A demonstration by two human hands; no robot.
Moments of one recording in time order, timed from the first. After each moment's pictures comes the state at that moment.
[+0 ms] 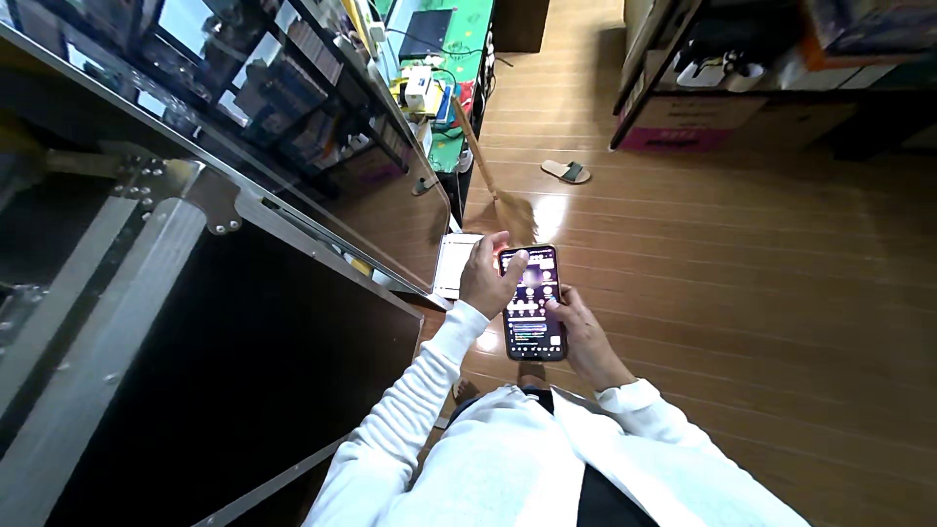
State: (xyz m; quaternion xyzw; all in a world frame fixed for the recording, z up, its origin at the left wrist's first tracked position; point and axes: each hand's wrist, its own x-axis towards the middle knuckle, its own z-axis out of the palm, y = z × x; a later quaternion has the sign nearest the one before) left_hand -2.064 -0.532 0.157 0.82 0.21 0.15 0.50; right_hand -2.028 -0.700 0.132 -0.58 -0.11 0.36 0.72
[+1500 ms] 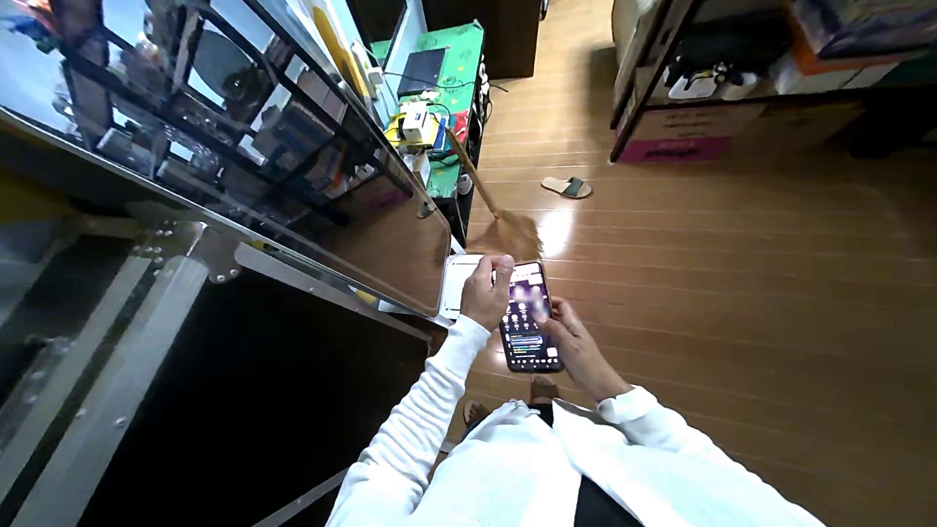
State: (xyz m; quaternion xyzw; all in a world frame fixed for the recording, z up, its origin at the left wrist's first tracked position) left_hand -2.029 -0.541 0.161 0.81 0.24 0.13 0.51; right_hand -1.998 -0.704 0.135 -0.60 -0.14 0.36 0.70
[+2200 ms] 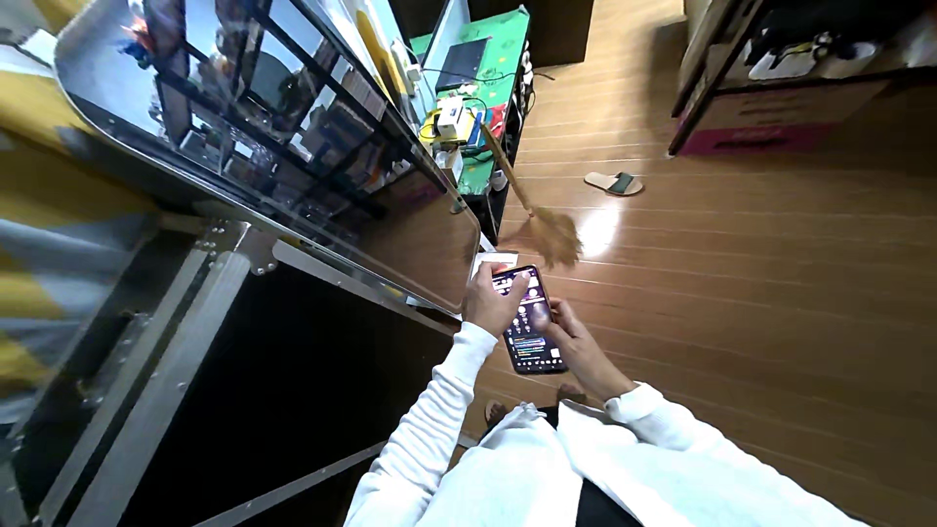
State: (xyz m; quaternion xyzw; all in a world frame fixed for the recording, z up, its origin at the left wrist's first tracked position) left_hand -2.033 -0.544 0.181 0.82 0.38 0.07 0.43; right_hand -1.984 -0.691 0.130 -0.57 -0.19 0.42 0.68
